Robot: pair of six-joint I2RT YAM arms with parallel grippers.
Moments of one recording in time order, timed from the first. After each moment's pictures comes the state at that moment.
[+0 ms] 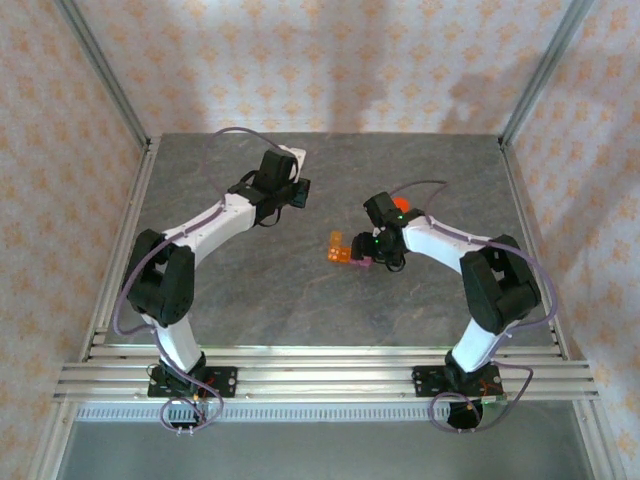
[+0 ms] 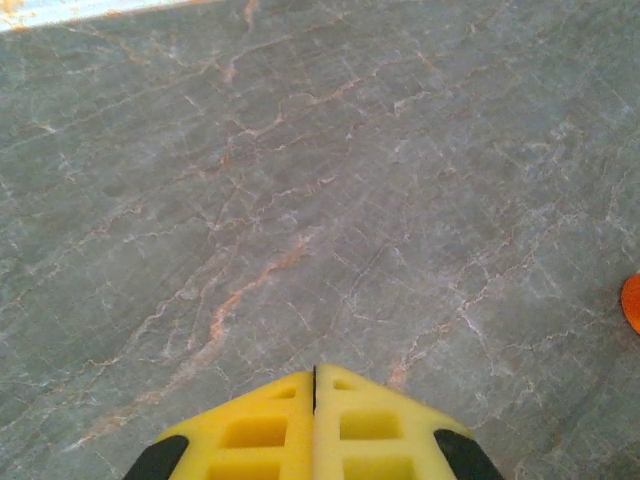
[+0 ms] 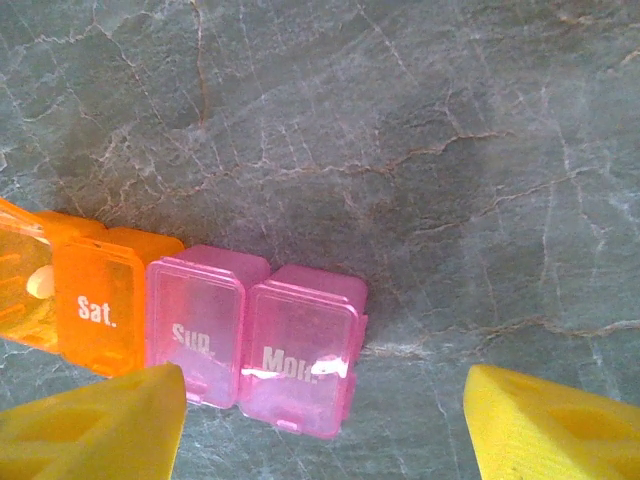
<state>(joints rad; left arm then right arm) -0.42 1.78 1.36 -0.28 -0.03 -0.17 0.49 1.70 1.06 -0.61 -0.11 0.59</state>
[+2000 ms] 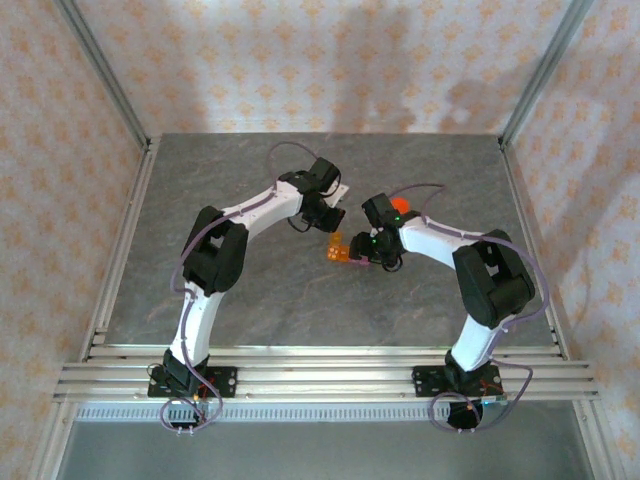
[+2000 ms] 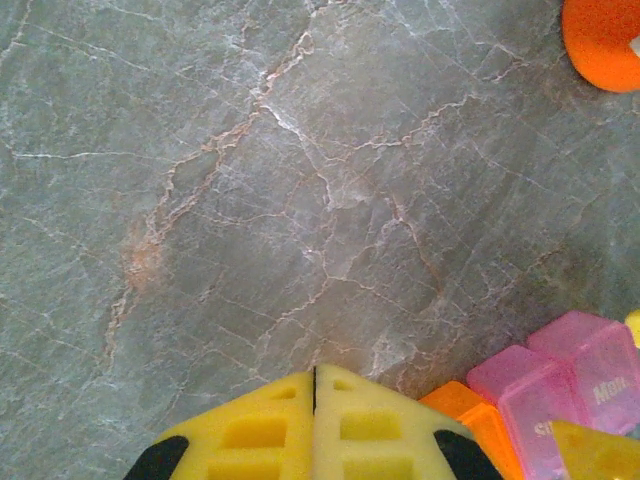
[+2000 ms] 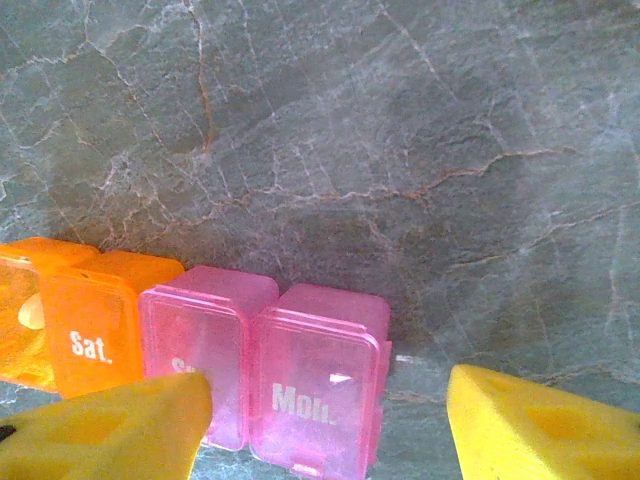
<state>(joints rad) -0.54 2.18 1.77 -0.76 0.23 -0.12 0.49 1.74 1.05 -0.54 -0.14 0.63</state>
